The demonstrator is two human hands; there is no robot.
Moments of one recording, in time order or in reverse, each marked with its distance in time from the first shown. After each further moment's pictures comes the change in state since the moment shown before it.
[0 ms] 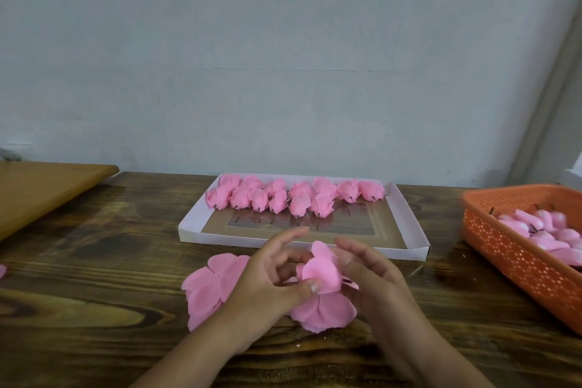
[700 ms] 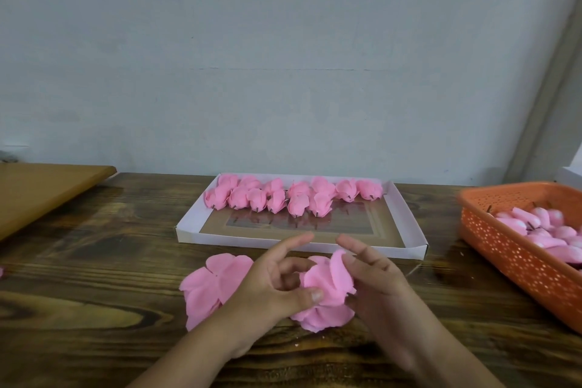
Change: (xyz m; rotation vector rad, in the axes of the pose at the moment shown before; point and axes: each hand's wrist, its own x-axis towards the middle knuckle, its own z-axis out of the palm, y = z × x) left_hand -0.003 0.002 0.001 -0.099 -0.092 -0.114; right_hand 0.000 -0.004 -0.005 0.197 -0.057 0.121
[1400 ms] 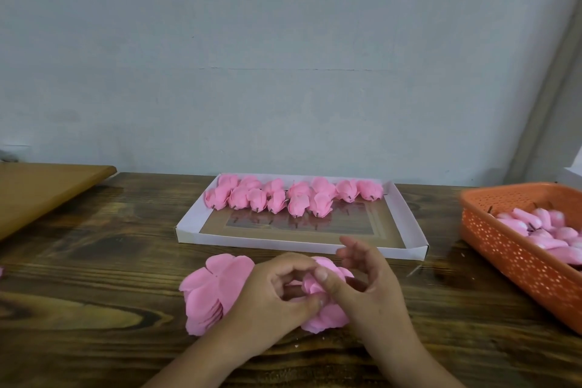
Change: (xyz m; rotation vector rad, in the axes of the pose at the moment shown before) left_hand -0.005 -0.003 0.007 0.280 0.105 0.232; right_hand -0.001 0.020 0.016 -0.521 0.263 -0.368
